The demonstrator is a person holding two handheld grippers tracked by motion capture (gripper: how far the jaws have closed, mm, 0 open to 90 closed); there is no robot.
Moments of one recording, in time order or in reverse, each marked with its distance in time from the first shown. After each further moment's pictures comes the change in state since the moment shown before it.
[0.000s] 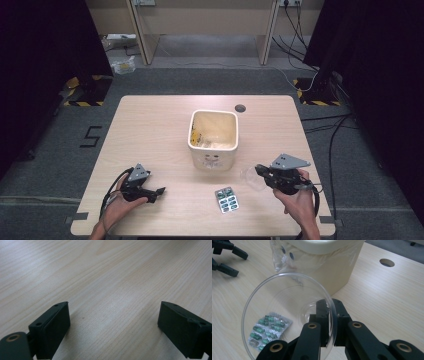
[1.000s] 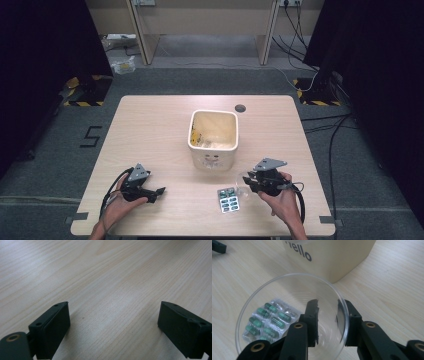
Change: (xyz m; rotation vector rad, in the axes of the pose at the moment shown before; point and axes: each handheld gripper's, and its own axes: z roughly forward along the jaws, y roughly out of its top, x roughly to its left) left arm 0.000 0.000 0.000 0.000 0.000 0.000; right arm 0.014 -0.017 0.051 0.164 0.044 0.035
